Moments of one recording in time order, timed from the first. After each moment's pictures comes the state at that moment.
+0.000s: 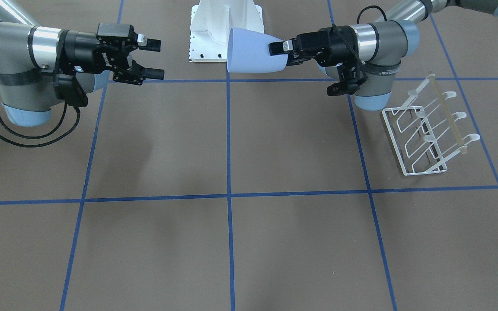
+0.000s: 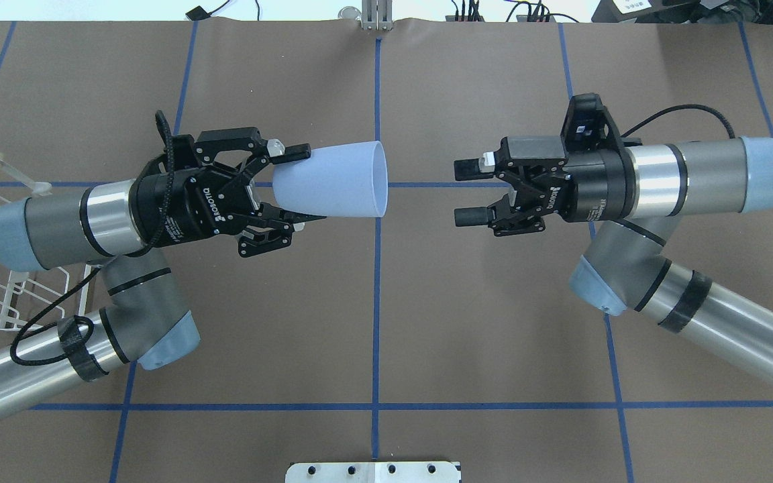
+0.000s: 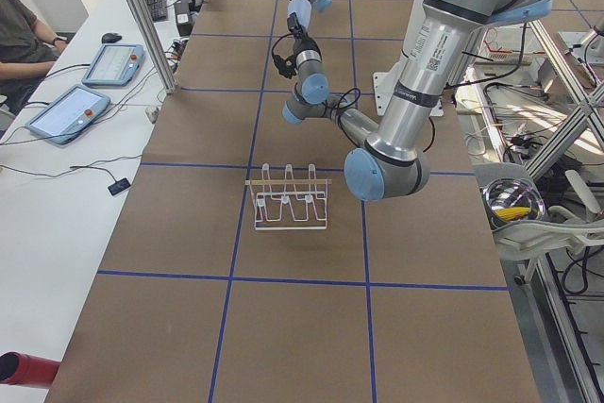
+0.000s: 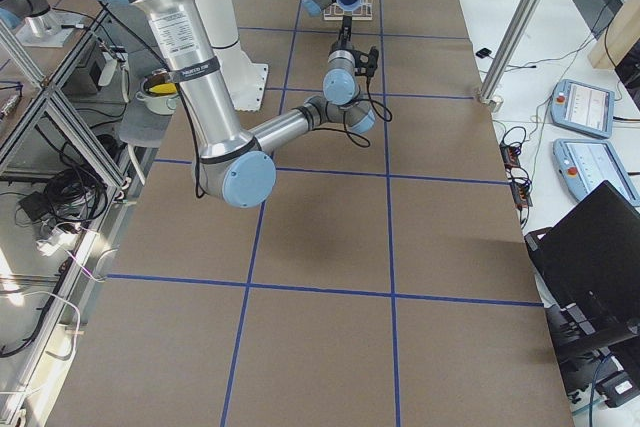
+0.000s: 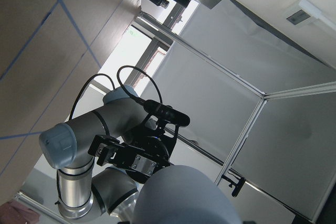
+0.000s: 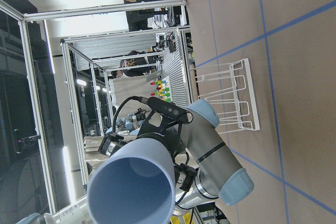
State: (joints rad) left arm -0.66 -2.04 -1.52 -3.56 -1.74 -2.46; right arm 0.82 -1.20 1.54 0.38 2.15 2.13
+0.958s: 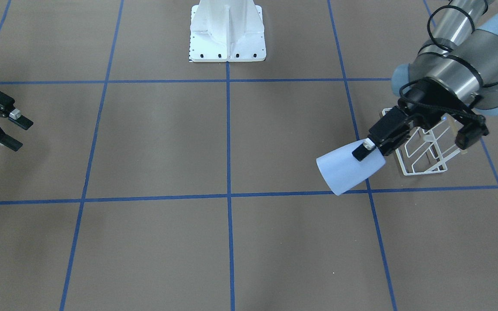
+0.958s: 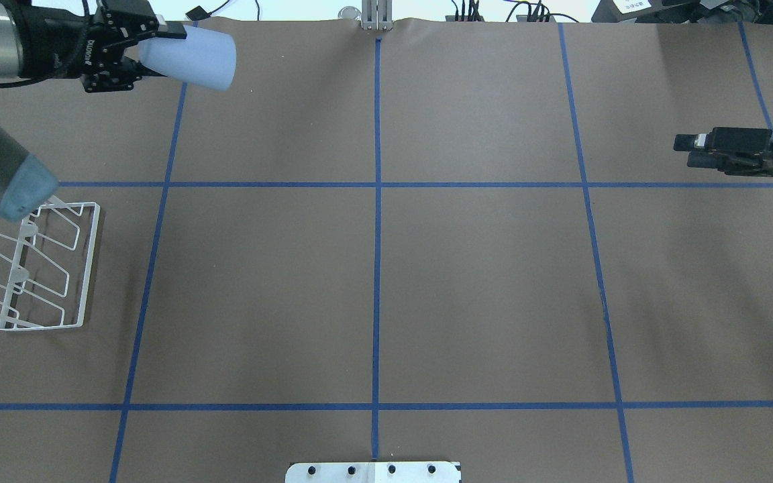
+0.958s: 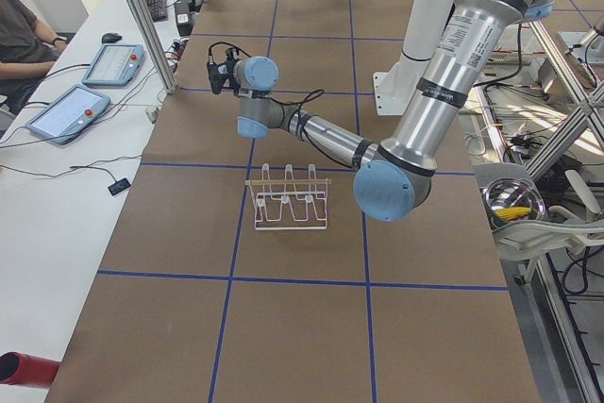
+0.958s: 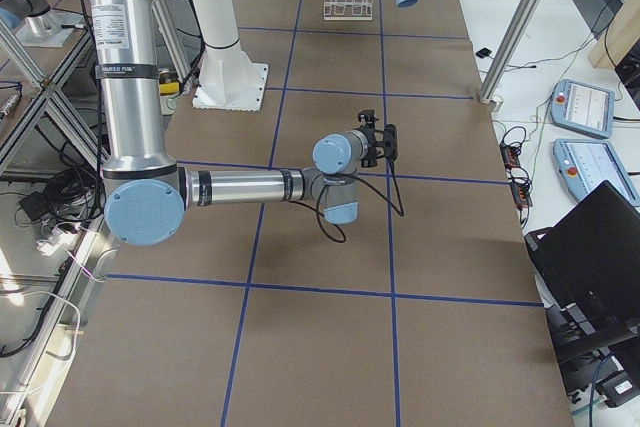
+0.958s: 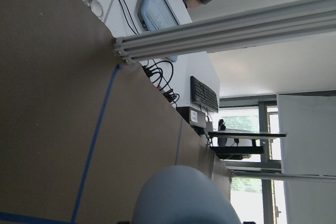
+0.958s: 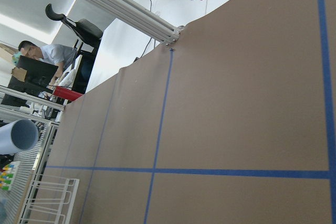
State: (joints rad) left arm -1.07 -1.98 -1.52 -2.83 -2.17 -1.75; right arm 1.11 -1.52 1.49 0.09 2.23 1.46
